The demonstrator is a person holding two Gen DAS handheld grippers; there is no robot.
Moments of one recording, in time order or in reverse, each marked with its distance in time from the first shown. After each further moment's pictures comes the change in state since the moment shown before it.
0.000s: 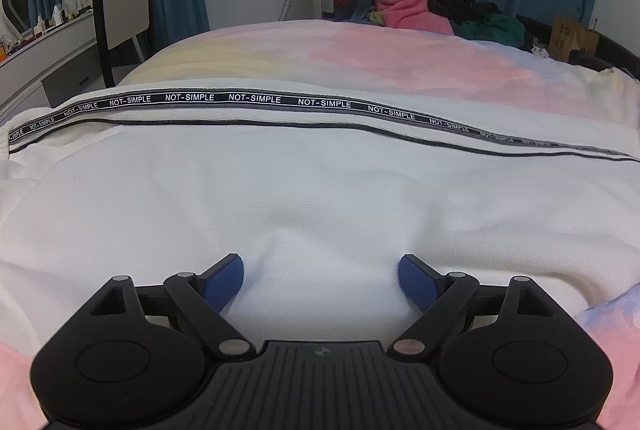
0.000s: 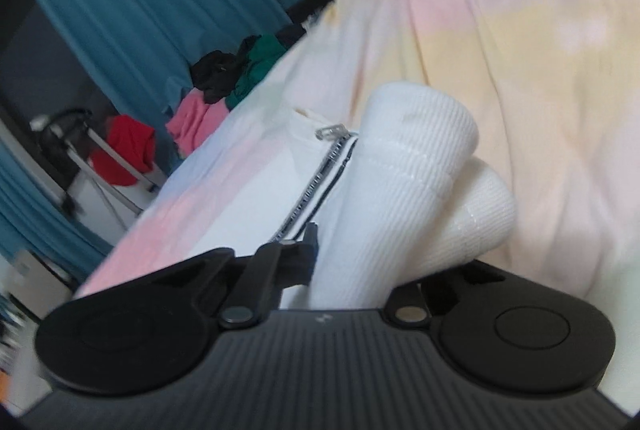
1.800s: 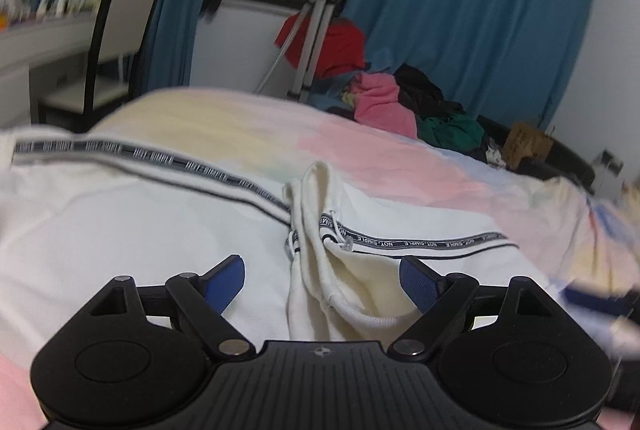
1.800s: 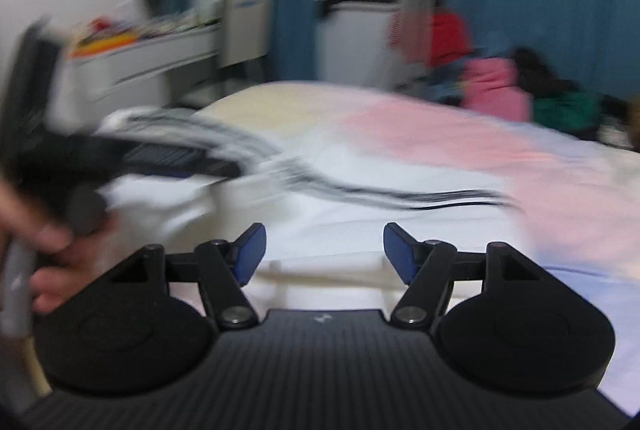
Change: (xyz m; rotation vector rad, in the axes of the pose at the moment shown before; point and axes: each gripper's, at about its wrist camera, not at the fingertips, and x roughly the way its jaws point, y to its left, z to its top) left arm -0.059 0.041 0.015 -0.158 -0.234 -0.198; right arm -0.155 0.267 -0.209 -0.916 0.133 0.432
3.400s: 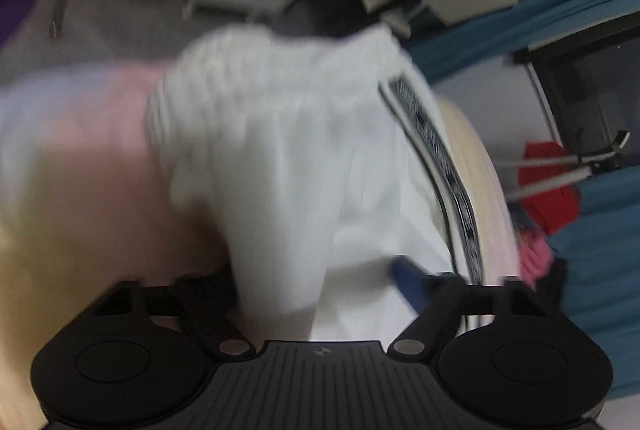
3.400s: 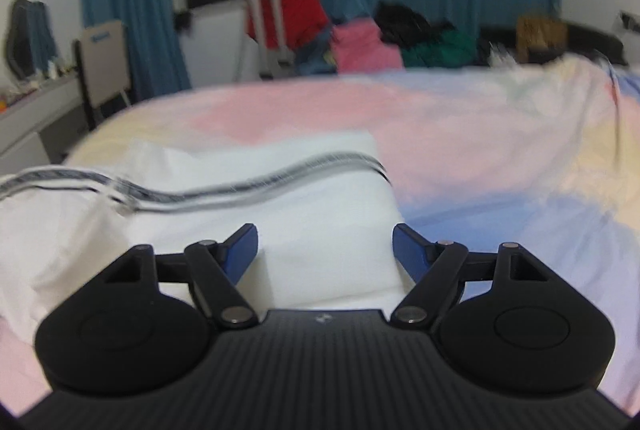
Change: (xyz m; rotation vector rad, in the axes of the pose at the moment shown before) left arm -0.026 0.231 -0.015 -1.007 0.061 0.350; right arm 0.036 -0.043 -0.023 0.244 -0.012 -0.247
